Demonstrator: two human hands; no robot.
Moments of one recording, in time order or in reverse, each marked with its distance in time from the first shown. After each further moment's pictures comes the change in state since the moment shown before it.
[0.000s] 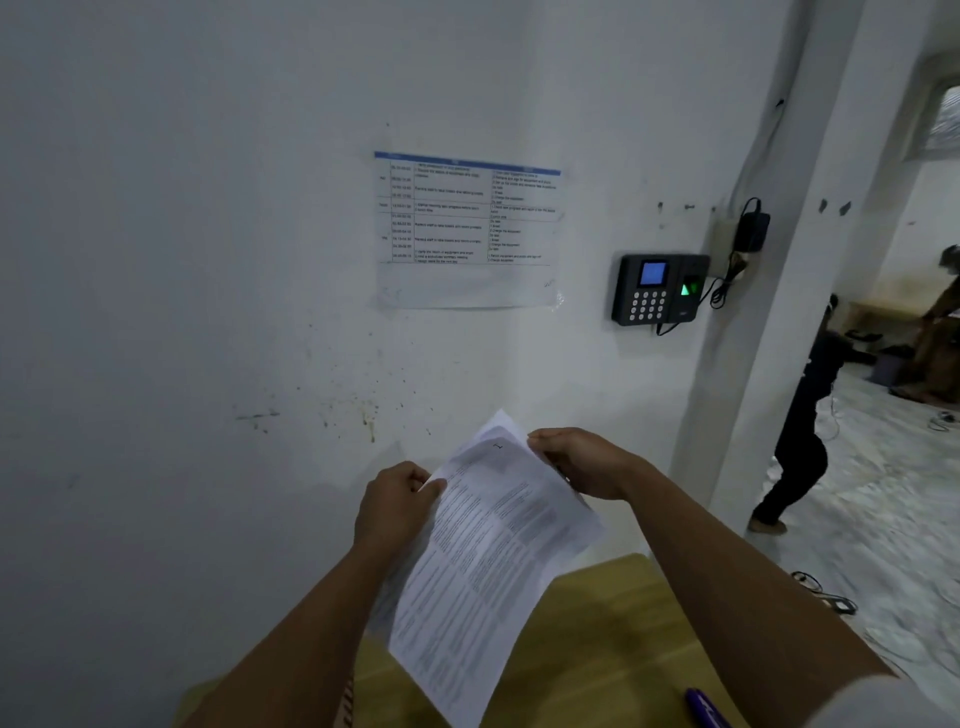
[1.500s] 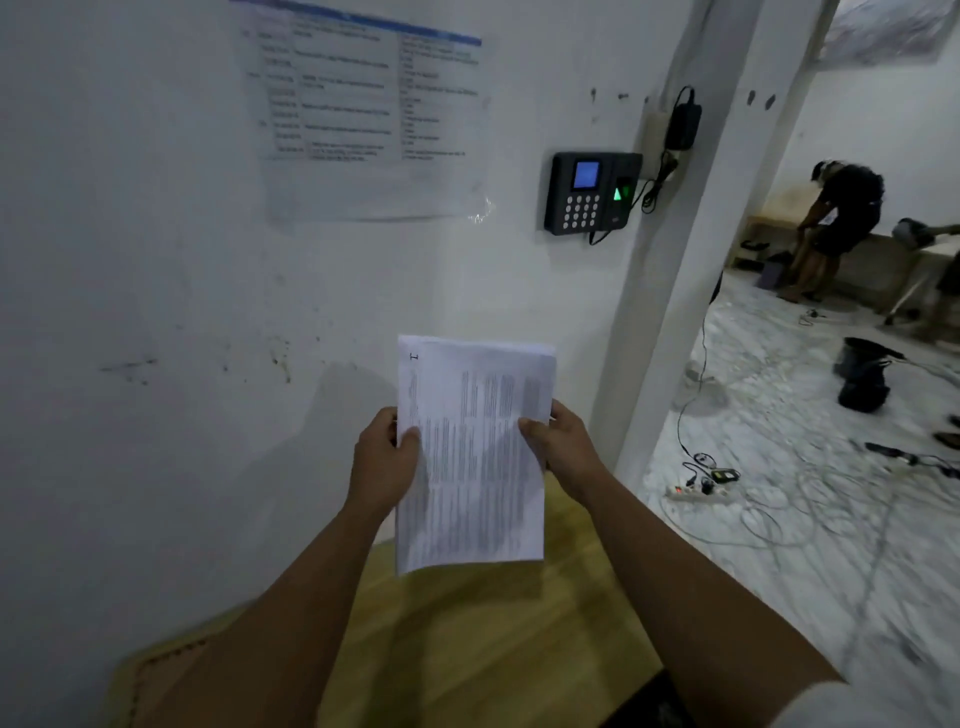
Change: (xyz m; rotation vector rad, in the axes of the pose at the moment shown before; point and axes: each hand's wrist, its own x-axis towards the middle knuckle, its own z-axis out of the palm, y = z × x) left_hand -0.011 0.001 0.070 -0.336 -0.132 0.044; right_hand -0.030 0.109 0.019 0.216 0.650 -0.111
